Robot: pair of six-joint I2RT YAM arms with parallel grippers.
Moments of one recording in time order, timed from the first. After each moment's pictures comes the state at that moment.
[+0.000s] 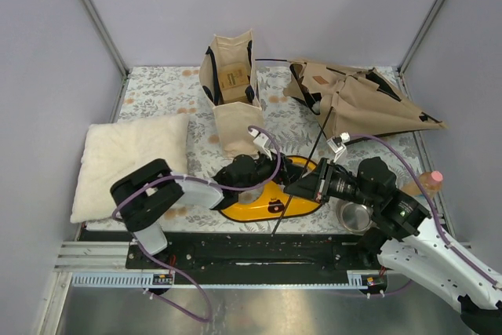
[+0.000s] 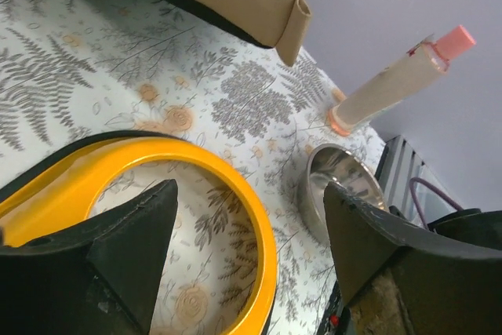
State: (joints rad) left arm -0.98 1.66 0.65 0.92 0.03 -0.61; right arm 0.78 0.57 0.66 -0.28 -0.39 1.16
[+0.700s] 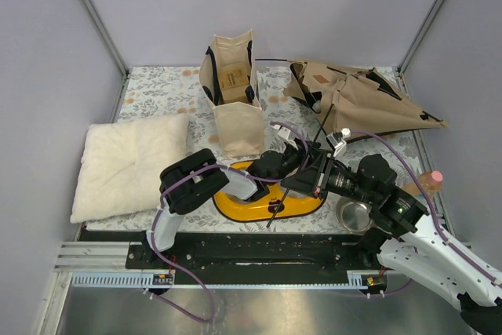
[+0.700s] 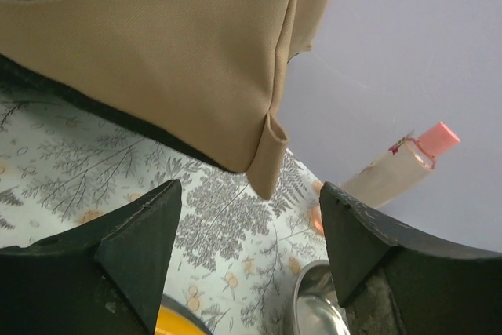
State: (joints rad) left arm -1.03 2.07 0.99 1.23 -0.08 -0.63; right arm 0.78 0.61 0.68 -0.19 -0.38 1.26
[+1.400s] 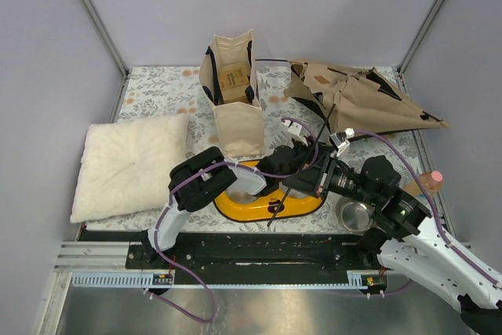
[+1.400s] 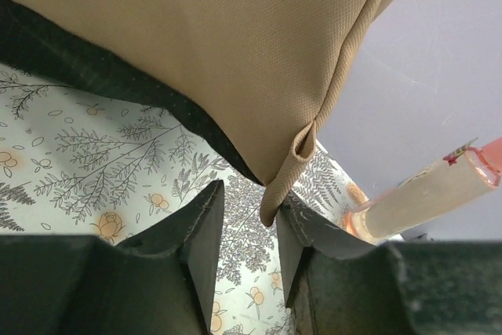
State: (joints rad) left arm -1.03 2.16 1.15 1.07 -0.14 -0.63; right arm 0.78 0.58 0.68 -0.18 -0.36 1.28
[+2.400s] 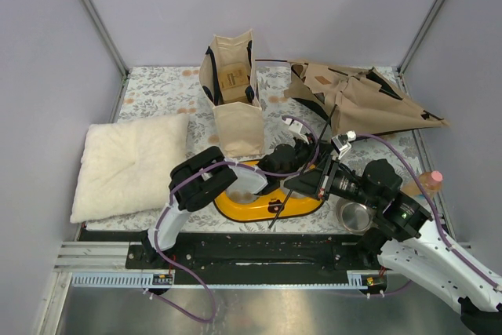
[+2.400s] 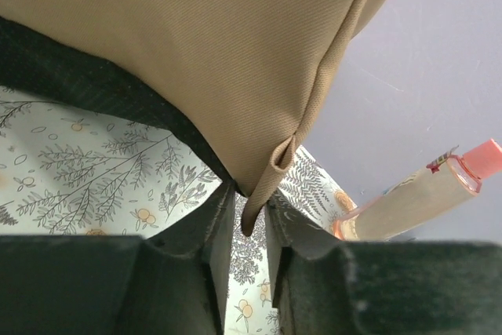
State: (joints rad) left arm -1.03 2.17 1.18 1.07 -0.12 -0.63; right arm 0.78 0.55 0.65 -0.18 -0.36 1.28
